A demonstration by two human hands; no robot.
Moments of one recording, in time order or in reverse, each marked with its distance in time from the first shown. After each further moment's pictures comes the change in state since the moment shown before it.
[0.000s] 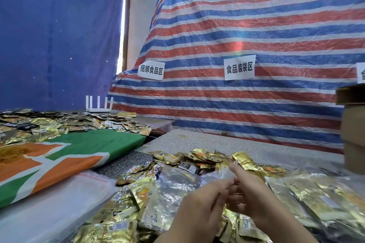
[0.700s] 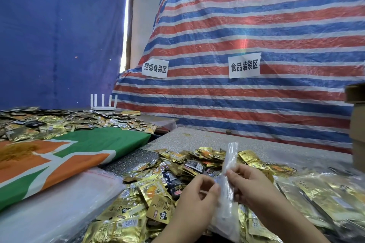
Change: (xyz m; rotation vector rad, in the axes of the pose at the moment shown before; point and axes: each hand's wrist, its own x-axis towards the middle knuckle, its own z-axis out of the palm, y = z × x) left_hand -0.003 -0.017 -0.012 -0.350 0.040 -0.536; right_hand 0.004 0.010 0.007 -0.130 -0.105 -0.297
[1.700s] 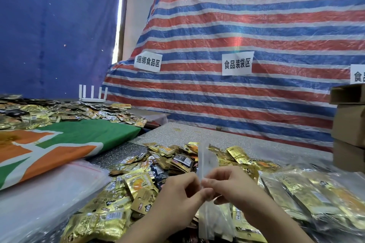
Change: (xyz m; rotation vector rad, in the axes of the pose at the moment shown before) left_hand 0.000 -0.002 -0.012 0.282 0.000 0.323; right_hand -0.016 -0.015 0.004 -0.256 -0.136 0.041
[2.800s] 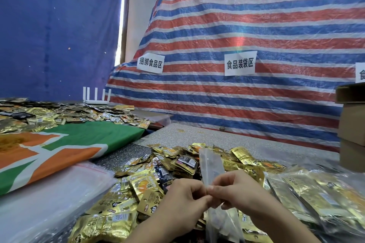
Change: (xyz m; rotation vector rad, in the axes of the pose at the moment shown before) left_hand 0.000 0.007 -0.006 -0.060 -0.163 -0.134; right_hand -0.002 -0.001 0.001 -0.087 -0.056 0.025
